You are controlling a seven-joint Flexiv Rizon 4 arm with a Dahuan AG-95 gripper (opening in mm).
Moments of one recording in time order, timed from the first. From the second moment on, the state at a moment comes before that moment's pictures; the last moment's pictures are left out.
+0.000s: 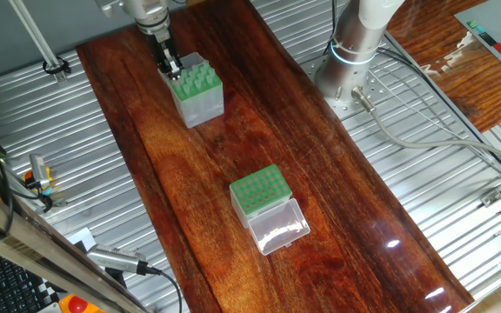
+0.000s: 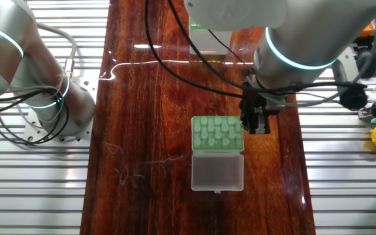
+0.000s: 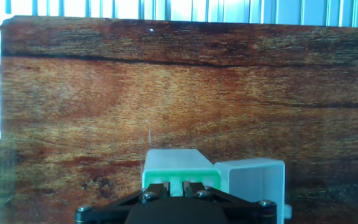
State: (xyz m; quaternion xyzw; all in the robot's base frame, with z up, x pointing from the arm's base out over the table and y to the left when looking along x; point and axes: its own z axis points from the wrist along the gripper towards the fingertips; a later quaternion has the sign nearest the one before) arm 0.492 -0.106 0.190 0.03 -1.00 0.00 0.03
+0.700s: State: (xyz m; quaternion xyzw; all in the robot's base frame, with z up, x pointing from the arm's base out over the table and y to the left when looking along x) arm 0.496 -0.098 0.211 0.03 -1.00 0.00 0.03
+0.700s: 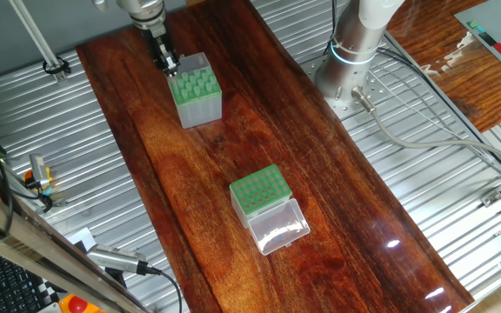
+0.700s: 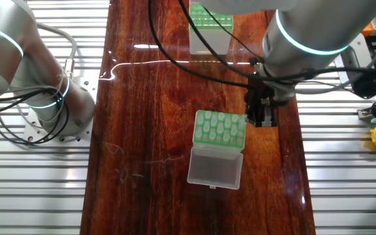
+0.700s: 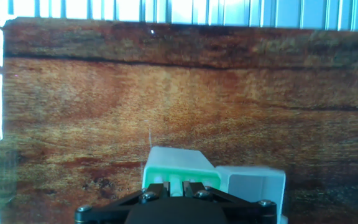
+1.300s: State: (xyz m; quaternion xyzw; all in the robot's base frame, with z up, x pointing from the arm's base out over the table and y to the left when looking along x) arm 0.502 -0.092 0.221 0.05 -1.00 0.00 0.03
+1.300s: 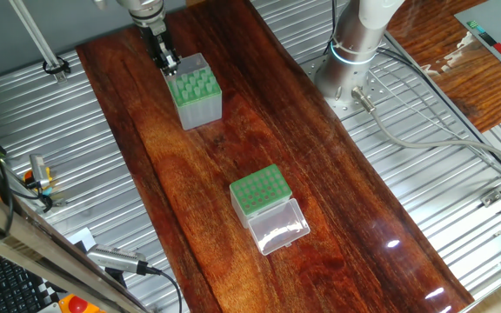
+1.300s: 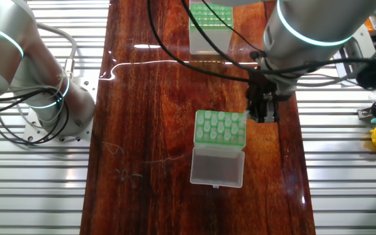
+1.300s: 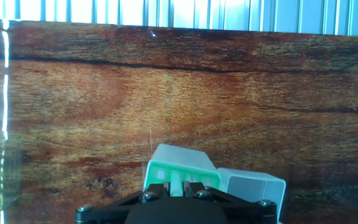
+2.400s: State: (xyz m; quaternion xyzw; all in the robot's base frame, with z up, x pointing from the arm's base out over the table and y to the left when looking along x) arm 0.495 -0.084 0.253 0.05 -1.00 0.00 0.03
